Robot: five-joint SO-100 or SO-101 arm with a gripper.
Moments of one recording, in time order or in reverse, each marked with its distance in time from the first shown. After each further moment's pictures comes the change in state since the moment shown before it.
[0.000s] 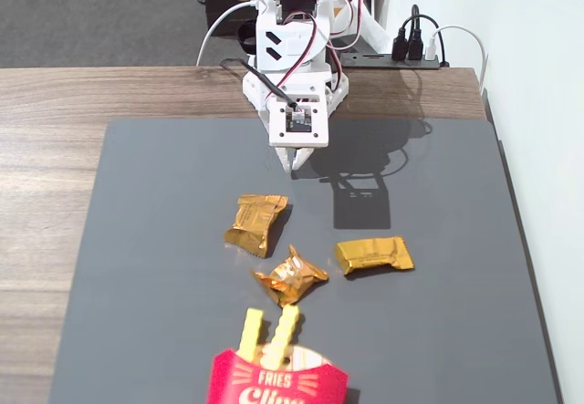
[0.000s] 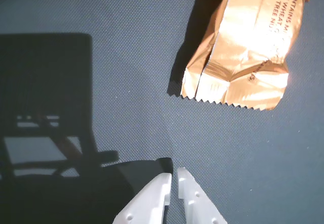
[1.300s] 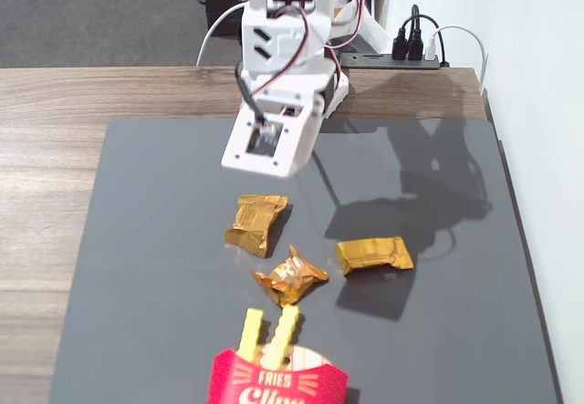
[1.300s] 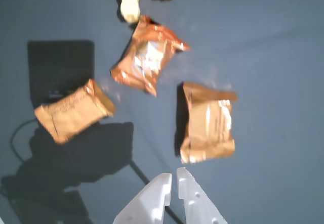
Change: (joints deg) arm 1.8 -73.6 -65.3 0.4 15.5
